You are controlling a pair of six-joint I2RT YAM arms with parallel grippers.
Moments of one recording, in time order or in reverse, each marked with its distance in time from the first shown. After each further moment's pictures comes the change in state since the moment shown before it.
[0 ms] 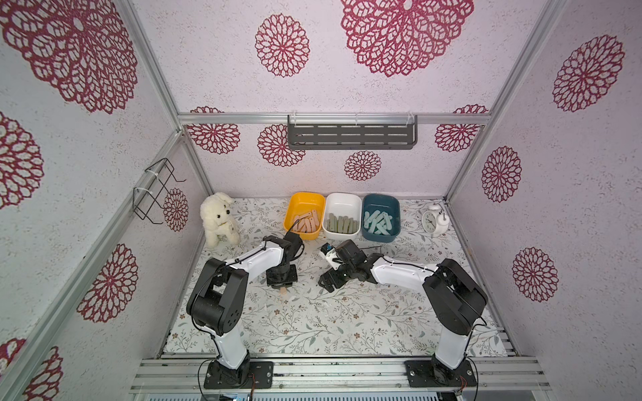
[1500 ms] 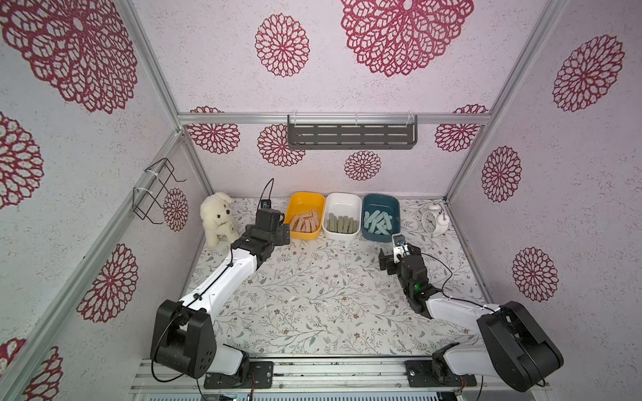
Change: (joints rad) left arm 0.174 -0.314 -0.195 0.634 -0.262 0.396; right arm -0.373 -0.472 -0.756 0.923 0.584 -0.236
